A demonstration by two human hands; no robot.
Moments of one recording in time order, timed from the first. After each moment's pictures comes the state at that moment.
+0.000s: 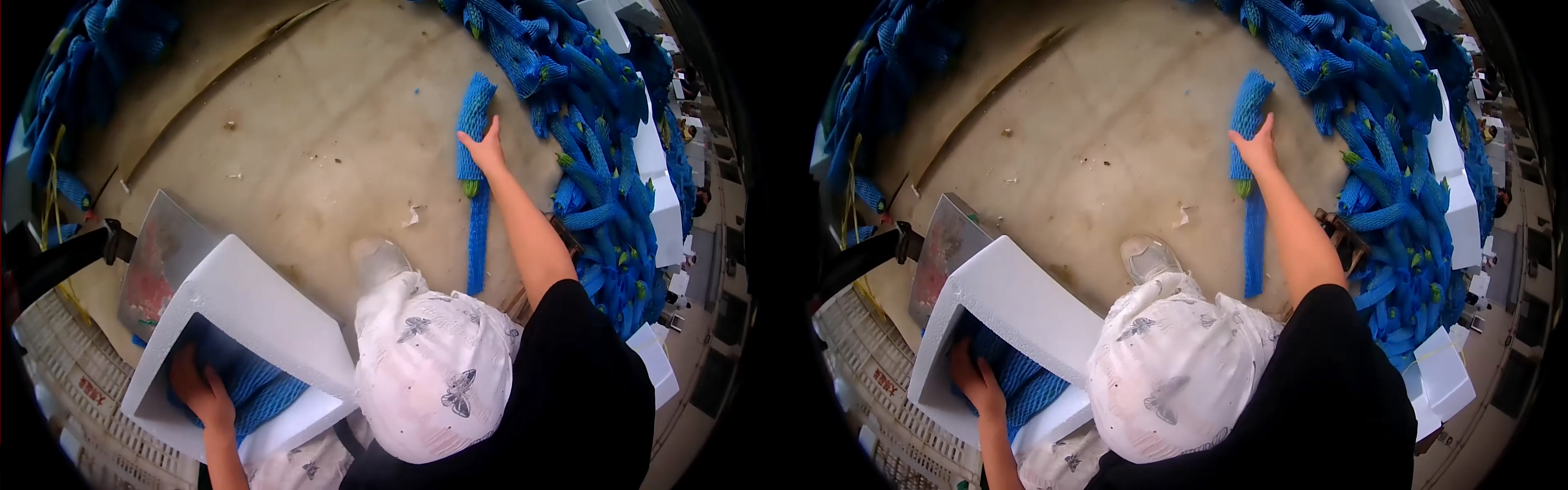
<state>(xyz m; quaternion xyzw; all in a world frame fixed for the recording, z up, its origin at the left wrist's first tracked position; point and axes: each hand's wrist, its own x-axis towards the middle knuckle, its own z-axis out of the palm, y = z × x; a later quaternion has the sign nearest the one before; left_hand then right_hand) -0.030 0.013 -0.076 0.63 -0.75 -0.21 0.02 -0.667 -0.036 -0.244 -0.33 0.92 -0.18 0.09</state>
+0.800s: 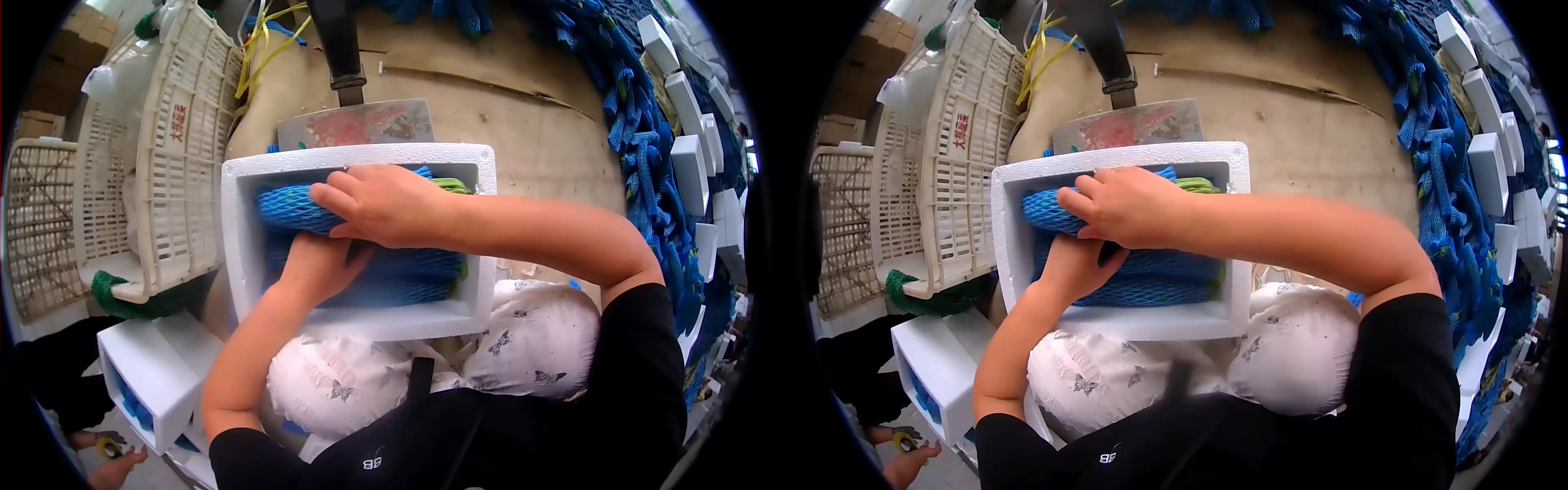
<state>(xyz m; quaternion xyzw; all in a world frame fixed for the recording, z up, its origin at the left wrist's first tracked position) -0.028 0.049 -0.047 0.62 -0.72 -0.26 0.14 -0.168 -0.080 -0.017 -0.97 0.05 -0.11 0.20</state>
